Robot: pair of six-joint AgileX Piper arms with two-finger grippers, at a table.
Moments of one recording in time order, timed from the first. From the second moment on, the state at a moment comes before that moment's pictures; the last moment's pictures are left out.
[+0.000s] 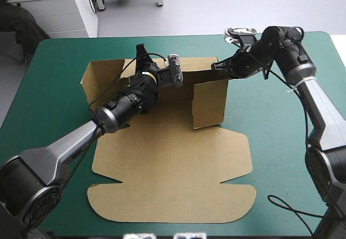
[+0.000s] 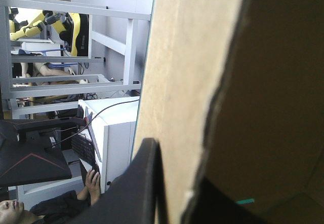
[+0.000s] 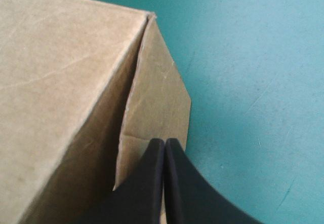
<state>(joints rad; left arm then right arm) -0.69 1.74 -1.45 0.91 0.66 0.21 0.24 1.82 -1.86 0.30 1.18 -0.06</state>
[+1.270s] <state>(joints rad) -0.69 1.74 -1.45 0.91 0.66 0.21 0.24 1.37 -1.06 0.69 0.65 -0.91</state>
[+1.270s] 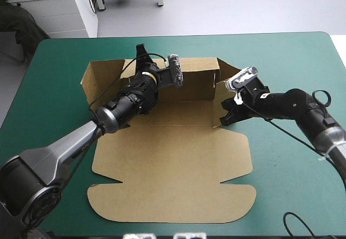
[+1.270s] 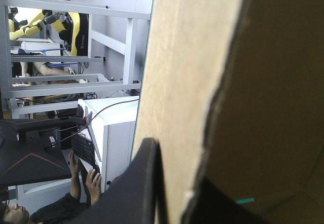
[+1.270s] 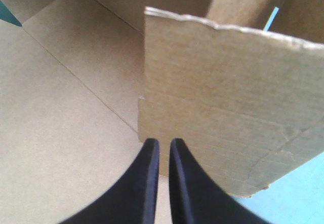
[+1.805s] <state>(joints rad) -0.69 1.74 -1.45 0.91 0.67 0.21 0.24 1.29 -1.48 0.46 0.57 -0.41</state>
